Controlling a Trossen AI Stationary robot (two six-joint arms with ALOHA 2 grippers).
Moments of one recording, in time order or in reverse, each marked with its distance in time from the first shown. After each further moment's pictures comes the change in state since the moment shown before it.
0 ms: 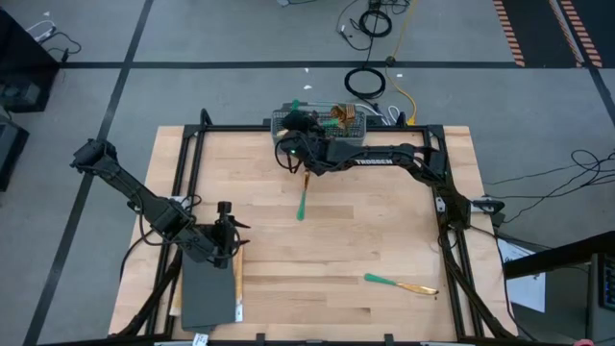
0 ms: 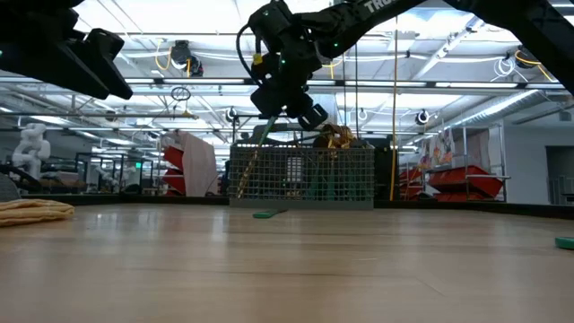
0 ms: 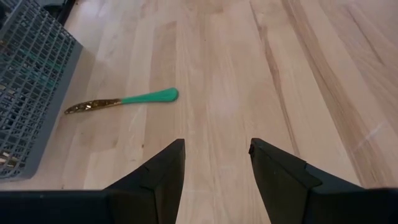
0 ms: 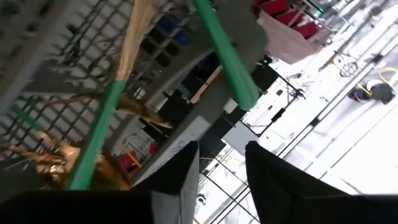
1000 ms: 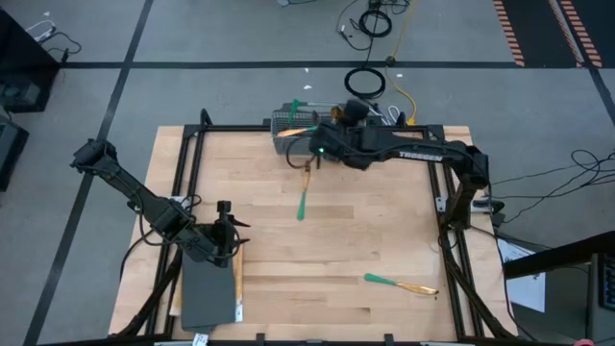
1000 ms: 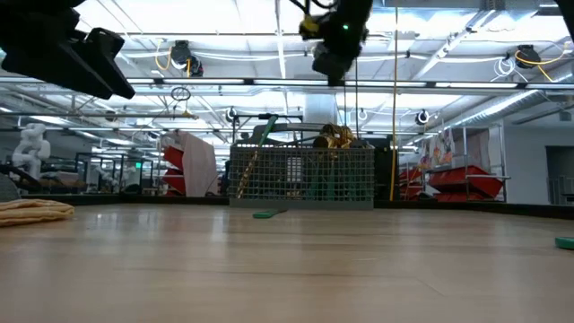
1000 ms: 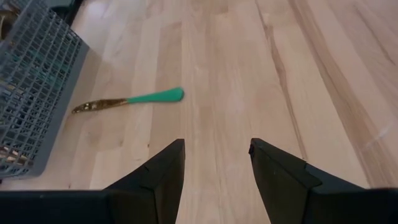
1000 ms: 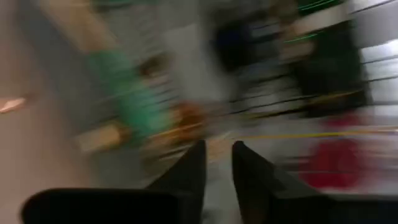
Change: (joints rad) left arm 0.000 0.000 0.000 -0.004 -0.020 0.005; right arm 0.035 -0.333 0.000 -0.806 -0.178 1.571
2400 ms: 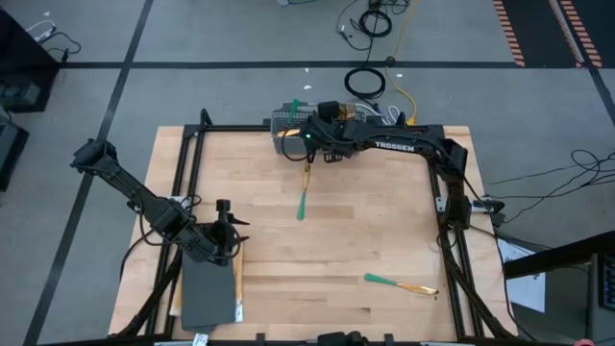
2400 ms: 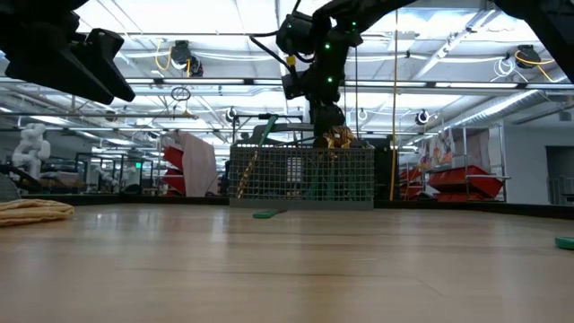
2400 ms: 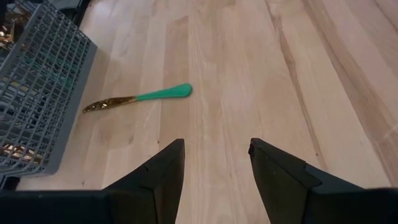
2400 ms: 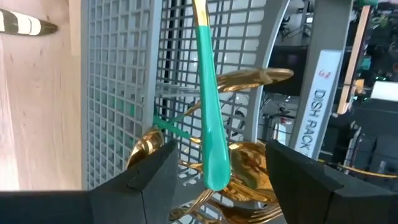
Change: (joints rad) left arm 0.000 0.000 0.000 -0.028 -0.027 0.022; right arm -0.137 0.180 0.000 0.161 -0.268 -0.547
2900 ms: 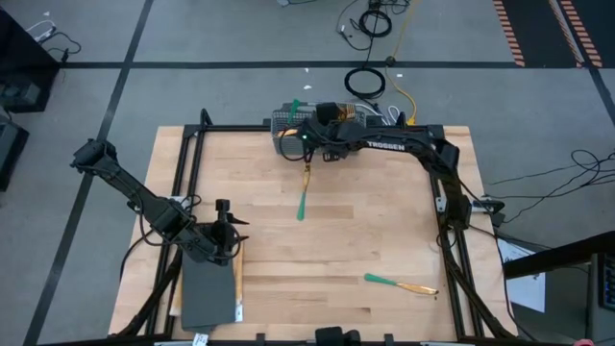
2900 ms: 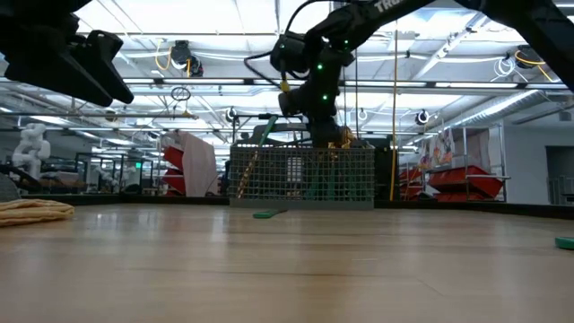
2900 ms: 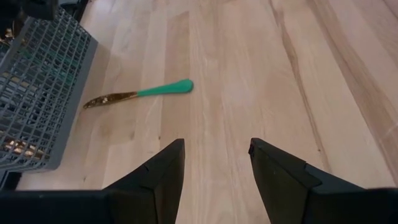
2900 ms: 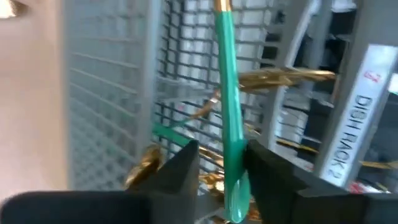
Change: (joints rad) left arm 0.000 0.000 0.000 -0.018 -0.001 -0.012; right arm -0.022 0.077 0.001 0.028 0.045 -0.004
